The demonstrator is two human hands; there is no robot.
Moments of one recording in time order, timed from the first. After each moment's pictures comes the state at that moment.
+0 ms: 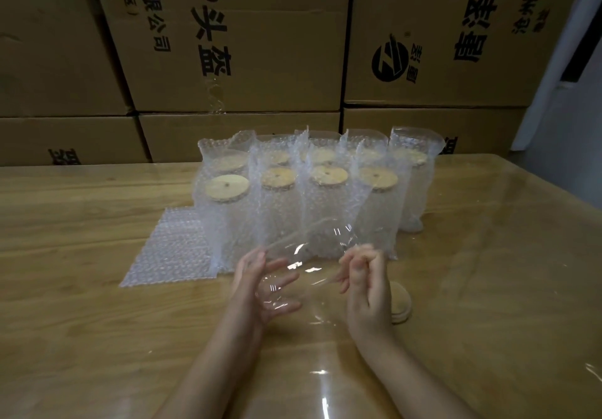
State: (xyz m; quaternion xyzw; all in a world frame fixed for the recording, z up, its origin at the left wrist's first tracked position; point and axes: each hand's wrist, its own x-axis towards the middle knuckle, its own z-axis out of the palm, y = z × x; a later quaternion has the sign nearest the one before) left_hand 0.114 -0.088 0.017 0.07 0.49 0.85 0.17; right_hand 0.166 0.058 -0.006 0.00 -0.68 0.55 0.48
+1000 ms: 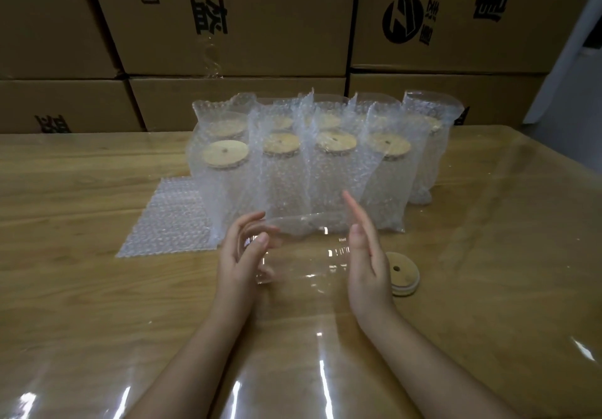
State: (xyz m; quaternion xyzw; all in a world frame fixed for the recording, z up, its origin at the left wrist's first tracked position) left_hand 0.100 -0.098 0.000 0.18 0.62 0.77 -0.01; right_hand 0.170 0.046 0.002 -0.02 -0.69 0.63 0.36
